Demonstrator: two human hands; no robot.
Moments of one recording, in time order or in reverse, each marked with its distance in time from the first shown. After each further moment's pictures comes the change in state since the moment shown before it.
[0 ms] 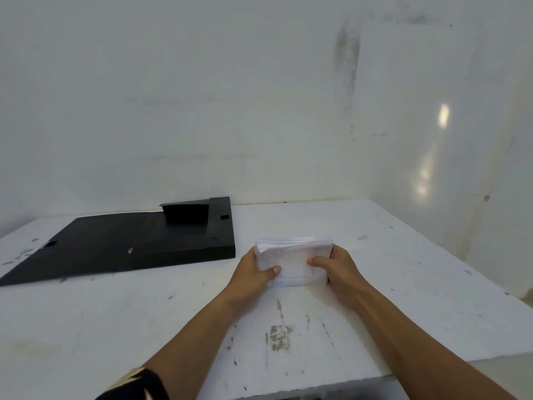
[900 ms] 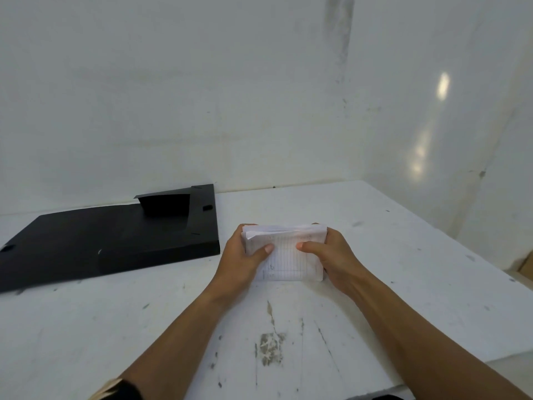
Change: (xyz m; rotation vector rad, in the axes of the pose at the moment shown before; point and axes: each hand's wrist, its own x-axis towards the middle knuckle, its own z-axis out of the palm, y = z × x) left_hand 0.033 0.000 0.002 -0.004 0.058 0.123; right_hand 0.022 -0.006 -0.004 0.000 -0.054 -0.061
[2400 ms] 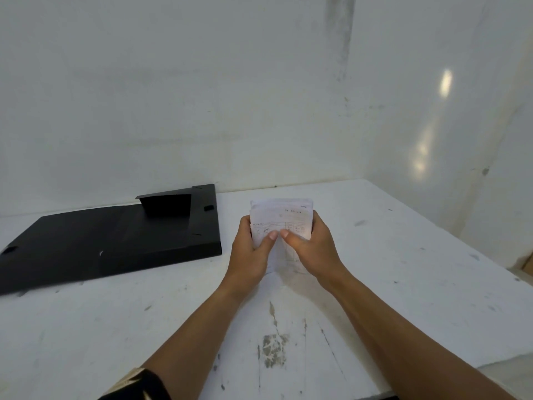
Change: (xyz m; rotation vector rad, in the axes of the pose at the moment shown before) left_hand 0.006 0.007 0.020 -0.002 0.088 0.071; right_hand 0.003 -0.006 0.036 -0.145 0.146 -0.189
